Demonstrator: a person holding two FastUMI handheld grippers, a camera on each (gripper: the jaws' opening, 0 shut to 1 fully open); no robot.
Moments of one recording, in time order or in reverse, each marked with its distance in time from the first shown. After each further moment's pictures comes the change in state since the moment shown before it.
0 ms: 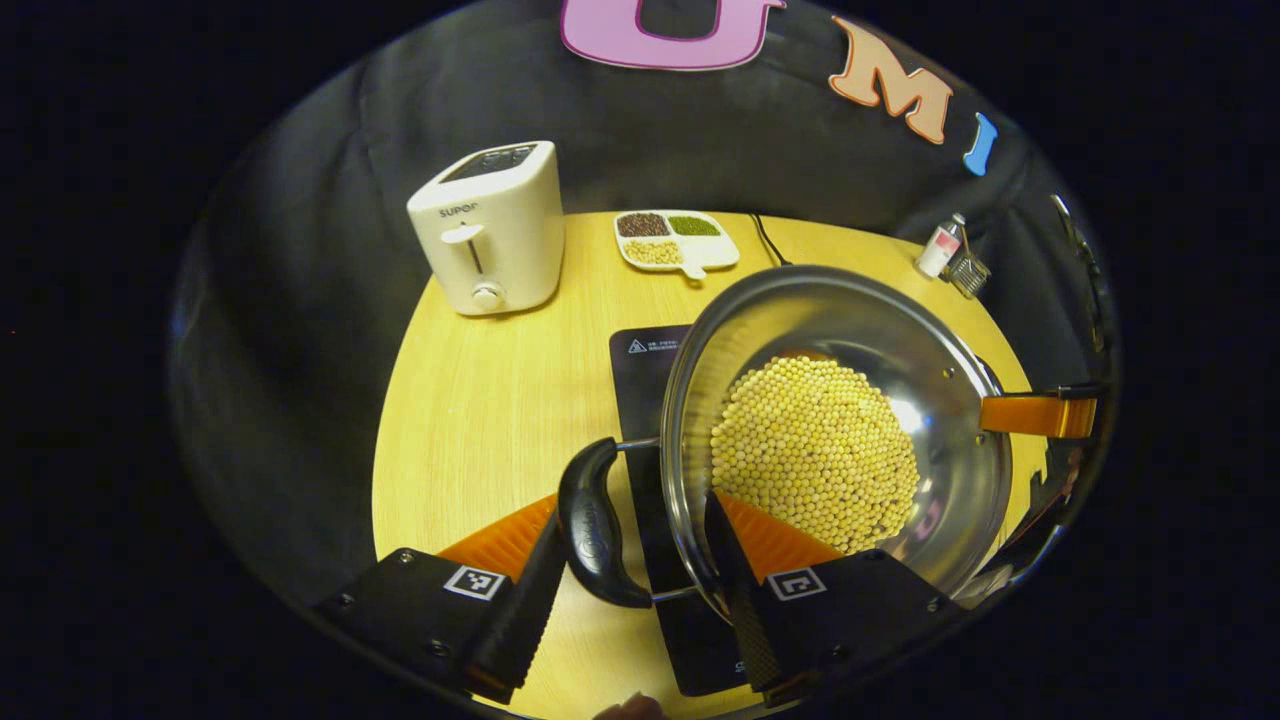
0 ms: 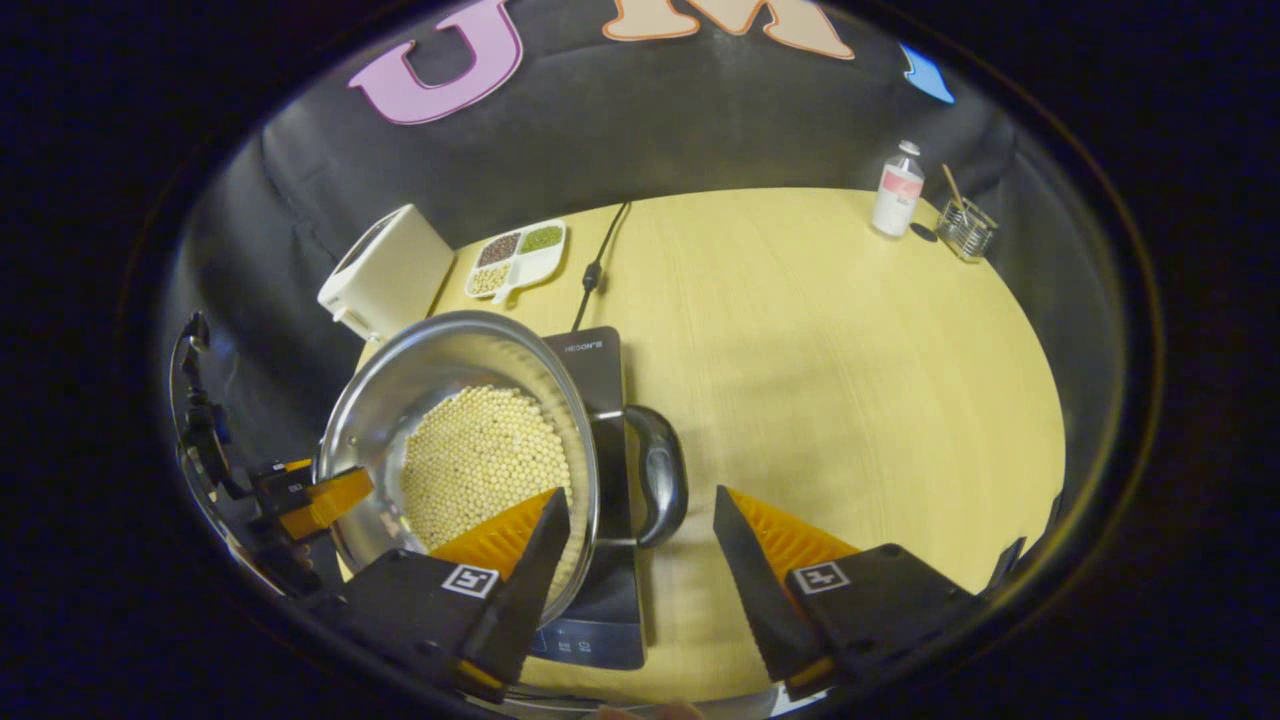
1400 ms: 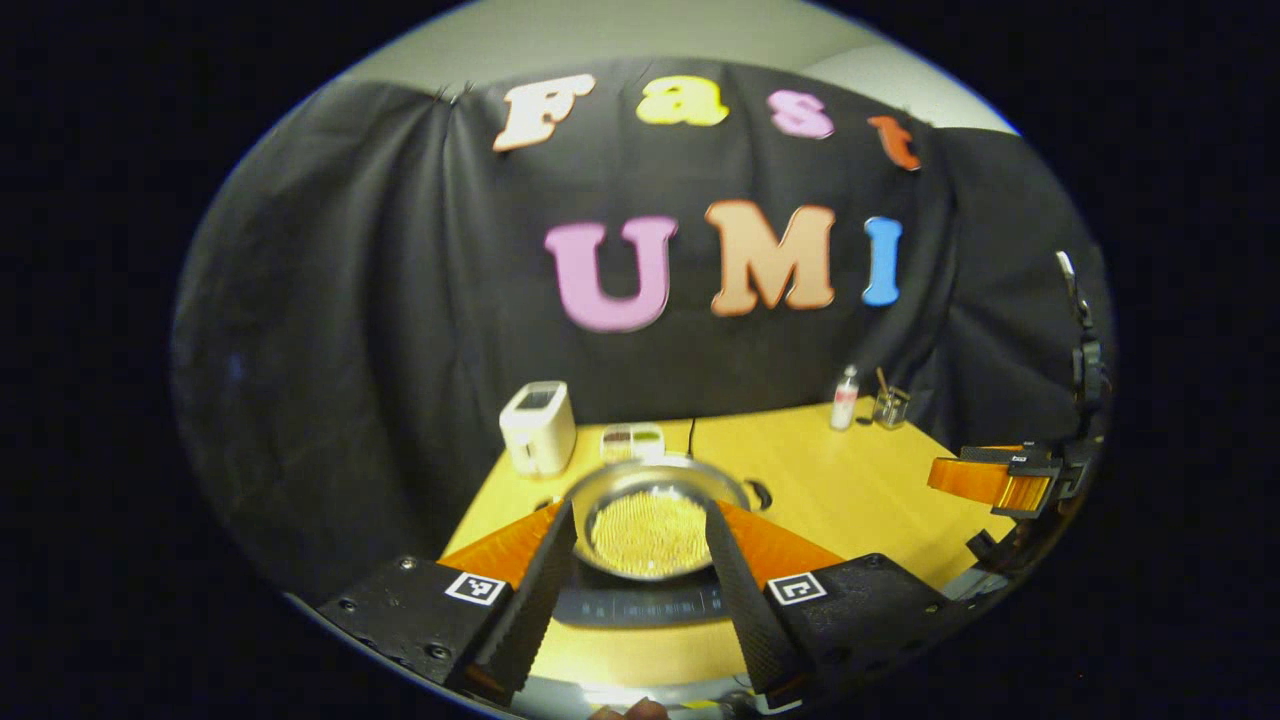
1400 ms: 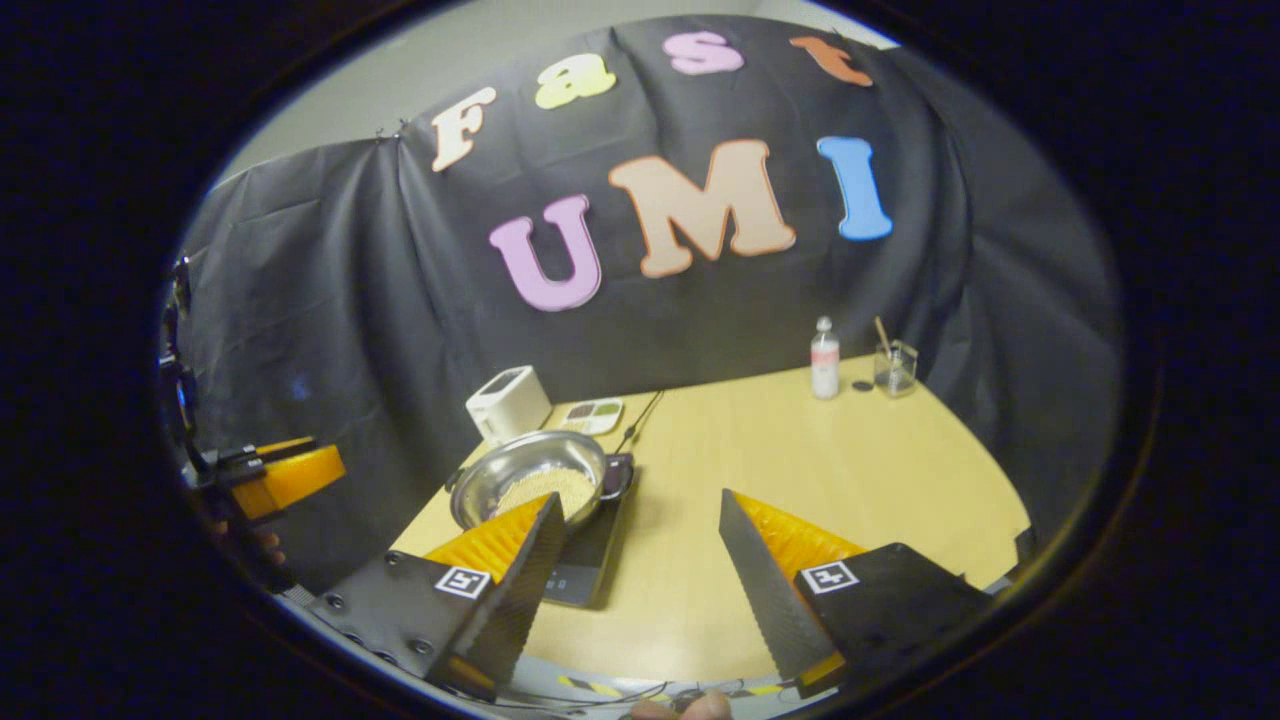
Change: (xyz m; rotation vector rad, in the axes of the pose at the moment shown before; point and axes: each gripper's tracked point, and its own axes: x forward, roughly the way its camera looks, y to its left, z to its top) left arm -0.341 -0.212 0.018 0.138 -0.735 0.147; right arm -0.289 -0.115 -0.019 -0.052 -0.702 0.186
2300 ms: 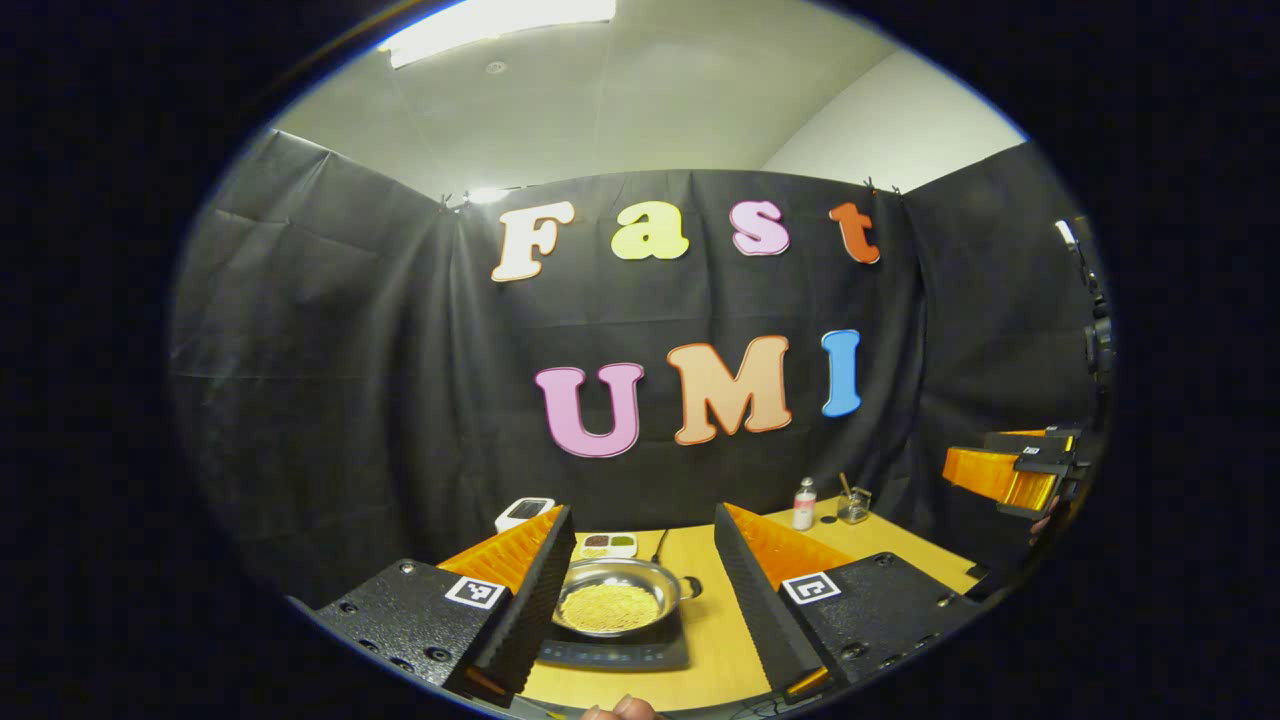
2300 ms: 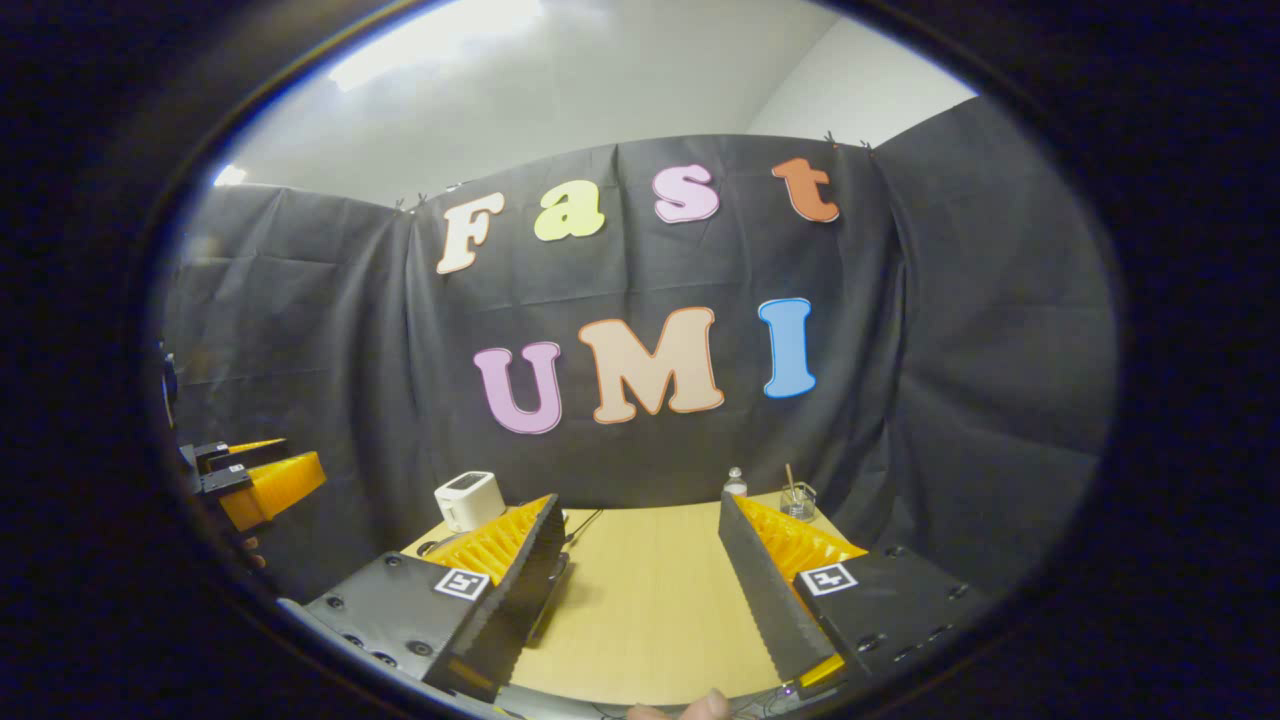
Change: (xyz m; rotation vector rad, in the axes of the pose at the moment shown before) left arm -0.077 -0.097 0.105 -0.081 -0.246 0.035; right arm -0.138 -0.076 0.128 -0.075 -0.309 -0.069
